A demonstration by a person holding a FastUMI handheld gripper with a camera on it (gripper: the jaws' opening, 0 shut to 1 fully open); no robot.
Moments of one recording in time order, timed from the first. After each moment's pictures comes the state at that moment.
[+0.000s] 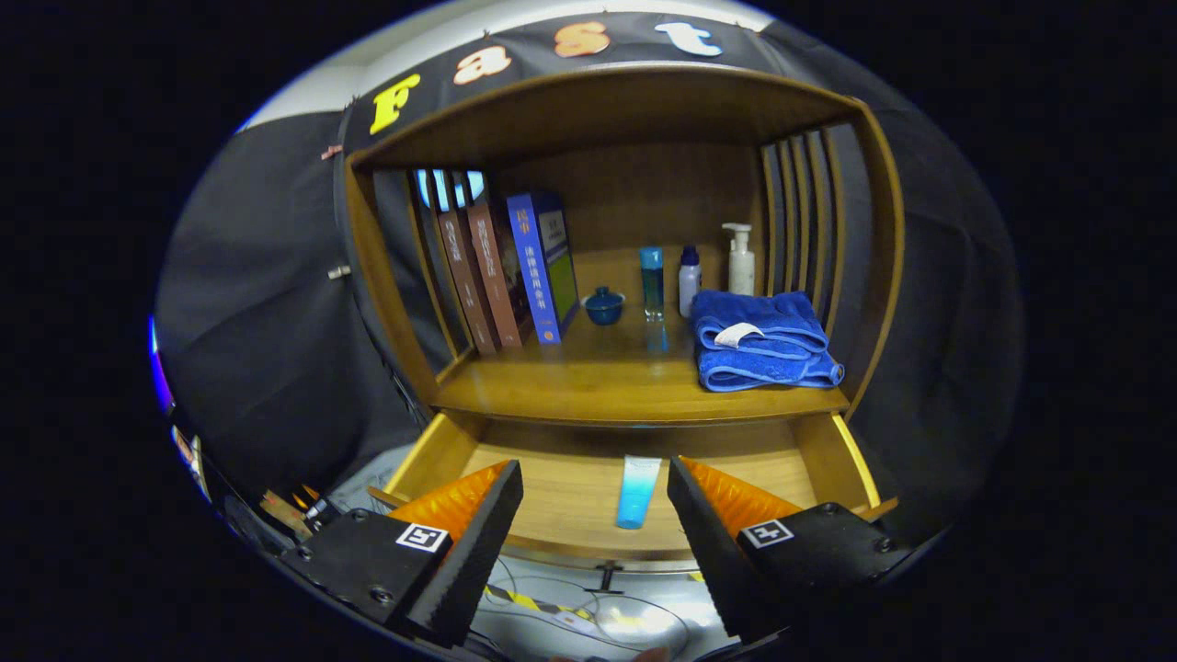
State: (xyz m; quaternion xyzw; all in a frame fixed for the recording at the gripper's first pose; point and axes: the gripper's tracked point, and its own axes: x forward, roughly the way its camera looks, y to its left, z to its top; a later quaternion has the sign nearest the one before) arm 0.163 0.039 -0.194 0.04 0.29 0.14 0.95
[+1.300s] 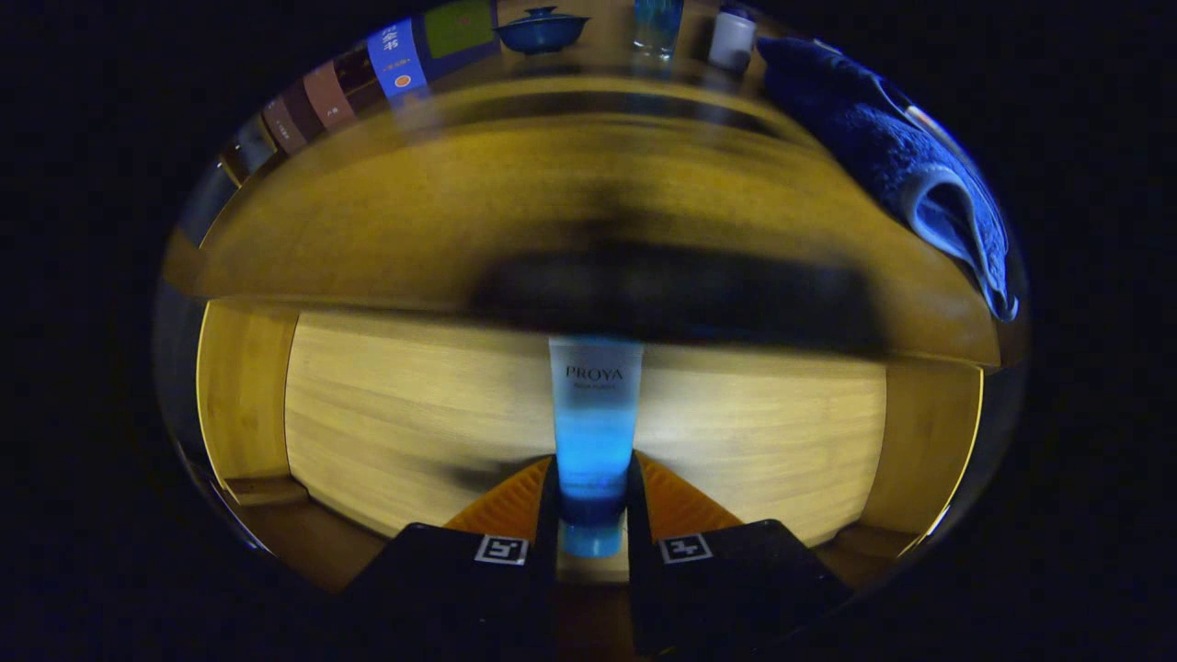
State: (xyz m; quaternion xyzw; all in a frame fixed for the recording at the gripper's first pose) arm 0.225 0.038 -0.418 -0.03 0.62 0.07 0.78
